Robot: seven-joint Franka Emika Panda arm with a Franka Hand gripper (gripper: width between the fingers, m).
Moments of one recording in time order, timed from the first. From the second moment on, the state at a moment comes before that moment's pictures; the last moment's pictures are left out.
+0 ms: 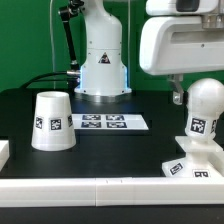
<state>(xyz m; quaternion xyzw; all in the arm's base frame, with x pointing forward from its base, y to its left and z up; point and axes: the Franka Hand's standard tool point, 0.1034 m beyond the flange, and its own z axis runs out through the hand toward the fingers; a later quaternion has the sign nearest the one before) 0.596 0.108 0.125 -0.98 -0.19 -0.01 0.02</state>
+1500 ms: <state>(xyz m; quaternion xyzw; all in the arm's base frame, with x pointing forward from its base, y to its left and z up) 0.604 0.109 0.115 -0.81 -0.58 0.01 -0.01</state>
